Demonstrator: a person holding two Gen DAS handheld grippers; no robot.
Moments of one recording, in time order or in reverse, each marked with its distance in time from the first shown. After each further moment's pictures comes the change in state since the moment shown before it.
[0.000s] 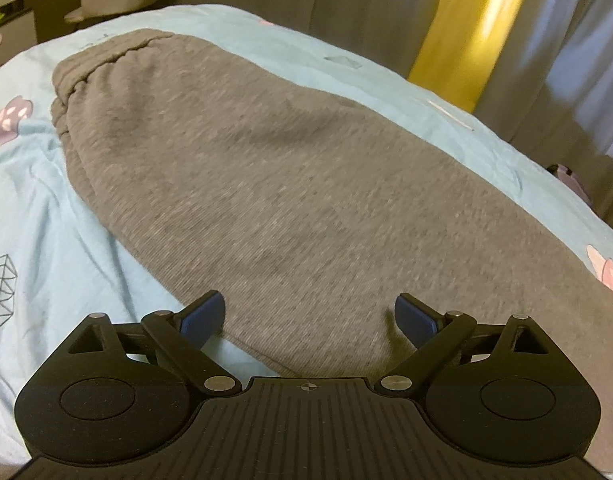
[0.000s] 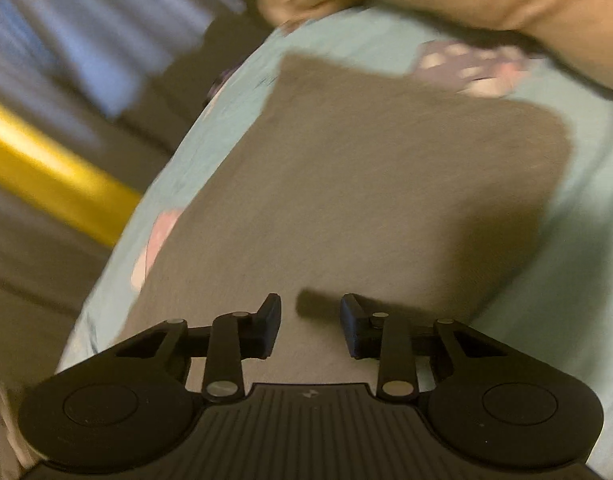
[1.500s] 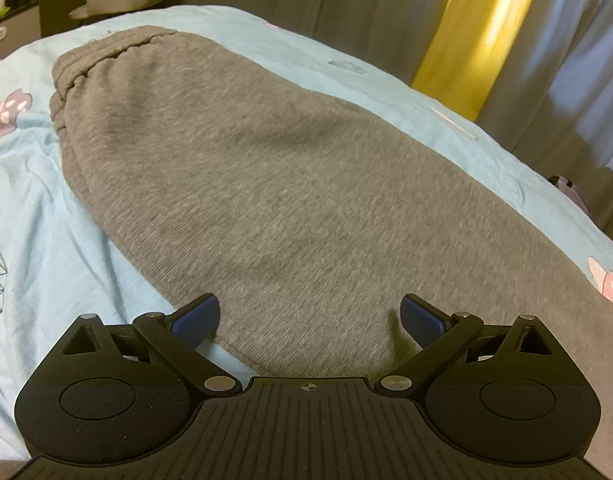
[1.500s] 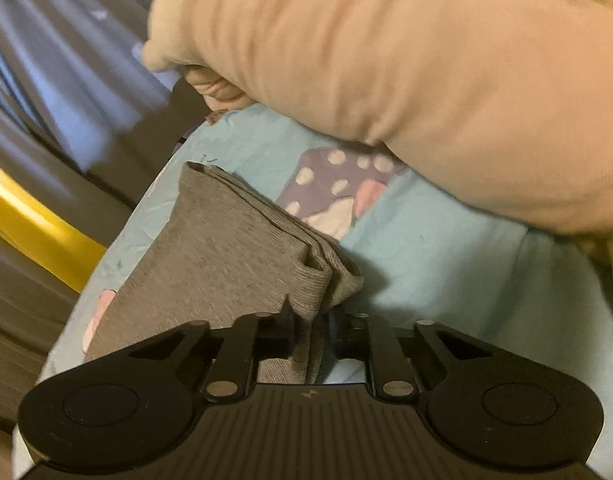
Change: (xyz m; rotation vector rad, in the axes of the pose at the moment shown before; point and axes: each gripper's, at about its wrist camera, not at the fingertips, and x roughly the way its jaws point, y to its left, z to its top) left arm 0.007 0.003 0.003 -0.025 -0.019 -0.012; right arm -0.039 -0.061 0.046 -0.073 -0.150 -0.085
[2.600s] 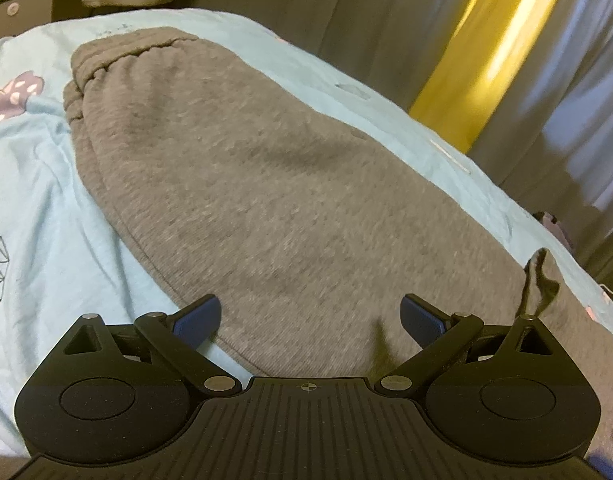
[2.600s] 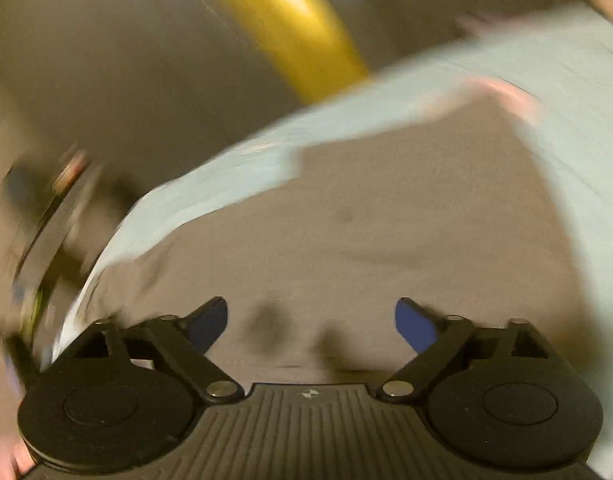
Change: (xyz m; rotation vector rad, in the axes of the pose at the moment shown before) left arm -0.011 0.019 0.002 -0.092 -0.059 -0.067; right arm -0.013 0.221 -0.172 -0.445 0.378 0.429
